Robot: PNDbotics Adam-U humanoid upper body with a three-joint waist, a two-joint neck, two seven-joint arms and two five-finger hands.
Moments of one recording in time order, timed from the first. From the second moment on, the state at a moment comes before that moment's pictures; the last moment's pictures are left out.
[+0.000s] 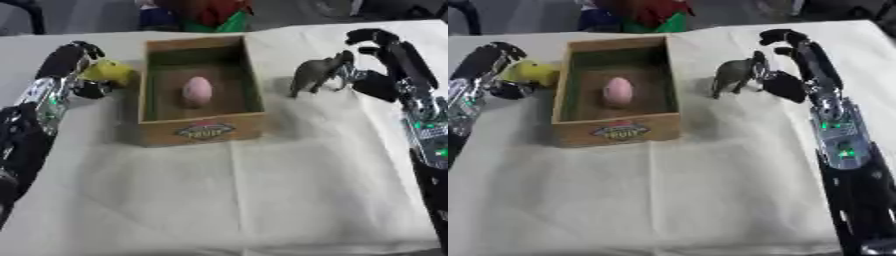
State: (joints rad) left arm -0.81 0.52 -0.05 -0.75 -0.97 -0.02 0.08; right arm -0.70 -0.17 -0.03 -1.24 0.39 -0.21 0.17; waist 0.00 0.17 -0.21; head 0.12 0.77
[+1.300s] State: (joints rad) left arm -0.81 0.54 -0.21 -1.21 -0.59 -0.08 0.02; right arm -0.70 -0.17 -0.03 -1.24 0.39 -0.21 0.17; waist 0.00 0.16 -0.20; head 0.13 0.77
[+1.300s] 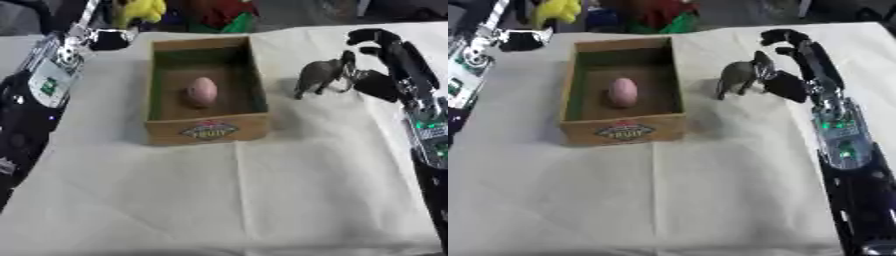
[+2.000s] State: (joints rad) left arm -0.75 0.48 -0.25 -1.25 -0.49 -0.17 -0.14; right arm -0.70 -0.16 -0.04 -1.24 0.39 -0.21 0.17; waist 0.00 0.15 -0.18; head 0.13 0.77
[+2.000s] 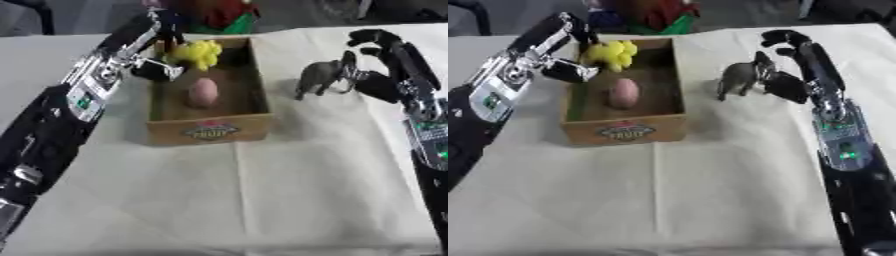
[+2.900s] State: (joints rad) left arm -0.30 0.55 0.04 -1.76 0.00 0.00 0.04; right arm -0.89 -0.36 -0.01 -0.86 0.61 -0.33 0.24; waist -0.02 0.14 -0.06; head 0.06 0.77
